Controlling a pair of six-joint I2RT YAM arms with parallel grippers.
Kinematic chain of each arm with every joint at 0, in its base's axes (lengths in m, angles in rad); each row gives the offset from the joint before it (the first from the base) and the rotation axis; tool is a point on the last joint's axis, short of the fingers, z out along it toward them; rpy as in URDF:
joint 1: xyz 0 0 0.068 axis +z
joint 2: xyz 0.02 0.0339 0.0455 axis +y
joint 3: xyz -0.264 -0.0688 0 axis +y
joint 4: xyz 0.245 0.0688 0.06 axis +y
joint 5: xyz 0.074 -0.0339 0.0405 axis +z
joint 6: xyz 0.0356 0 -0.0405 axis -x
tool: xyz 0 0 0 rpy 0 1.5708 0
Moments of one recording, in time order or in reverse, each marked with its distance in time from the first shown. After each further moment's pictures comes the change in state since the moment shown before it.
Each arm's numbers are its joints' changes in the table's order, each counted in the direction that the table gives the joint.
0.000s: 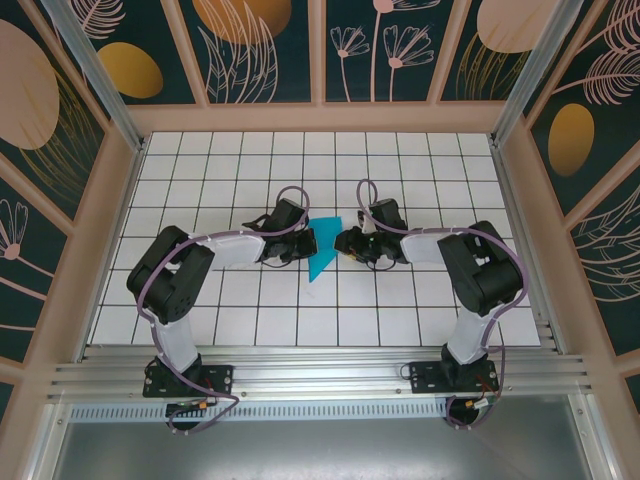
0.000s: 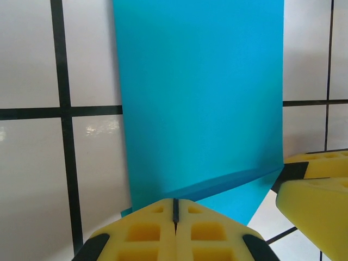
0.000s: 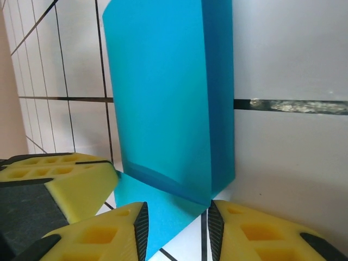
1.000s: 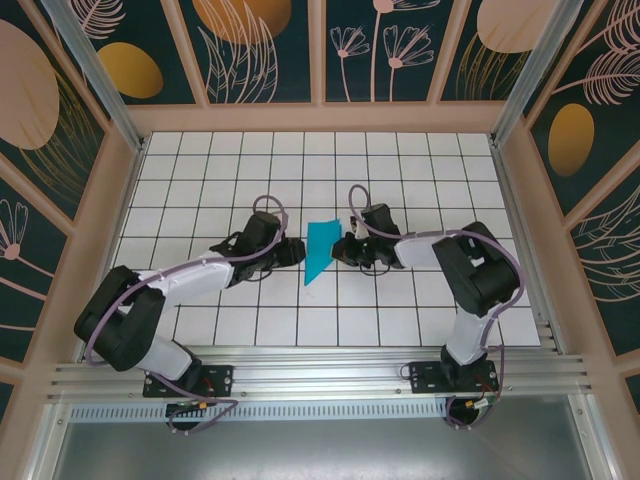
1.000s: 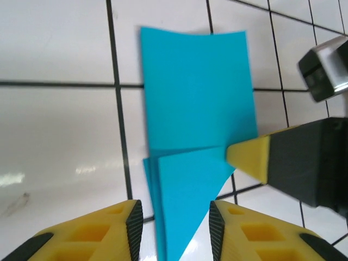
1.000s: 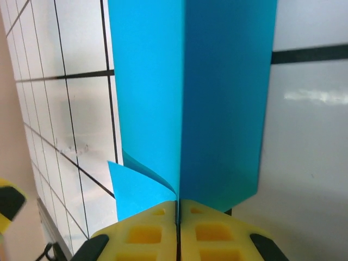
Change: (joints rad) left arm -0.005 -0.369 0.293 -0.079 0.075 -0.060; right arm 0.071 -0.013 0.033 -0.028 -0.042 -0.052
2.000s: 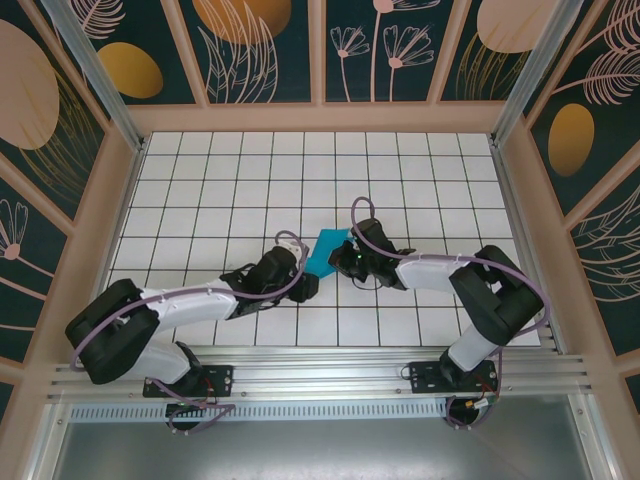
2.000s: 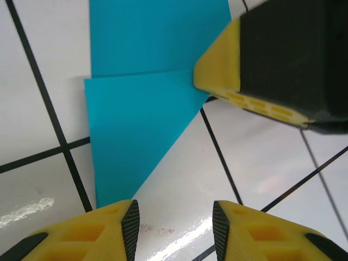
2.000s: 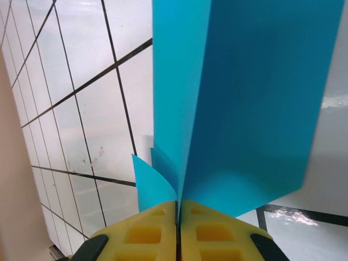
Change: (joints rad) left arm -0.248 -0.052 0.140 -0.098 0.121 -0.102; right arm 0.153 -0.175 0.104 0.002 -0.268 -0.284
